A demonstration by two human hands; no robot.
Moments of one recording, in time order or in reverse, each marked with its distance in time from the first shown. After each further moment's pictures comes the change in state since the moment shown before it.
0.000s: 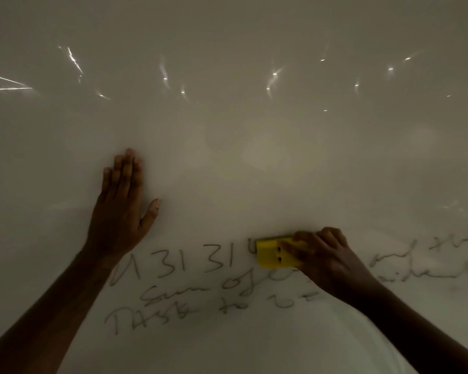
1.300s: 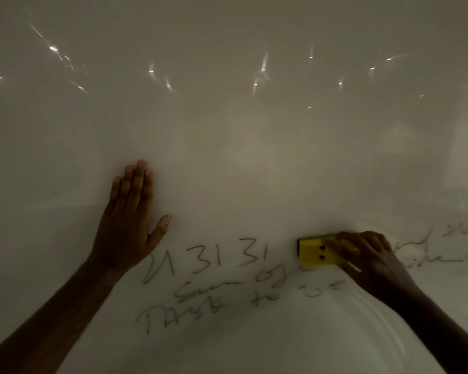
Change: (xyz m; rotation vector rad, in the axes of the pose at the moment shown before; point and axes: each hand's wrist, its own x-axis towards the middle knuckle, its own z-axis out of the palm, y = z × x) left_hand -0.038 -0.057 -0.003 -0.036 0.002 0.107; right_hand -0.024 -0.023 -0.005 -0.097 -0.075 0.163
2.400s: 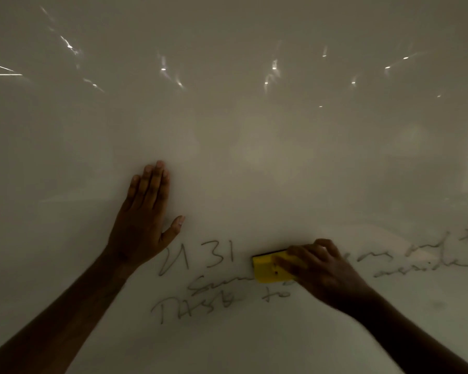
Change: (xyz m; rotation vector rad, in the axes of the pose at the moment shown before) left_hand -0.011 -0.007 0.002 0.023 -0.021 0.021; right_hand 0.057 -0.091 0.029 -0.001 0.021 -0.268
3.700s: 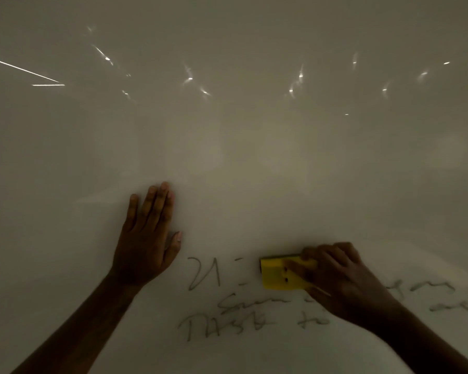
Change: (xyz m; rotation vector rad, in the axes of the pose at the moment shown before) left_hand -0.044 -0.048 0.010 0.072 0.068 -0.021; right_hand 0.067 -0.014 0.007 0.108 0.033 0.027
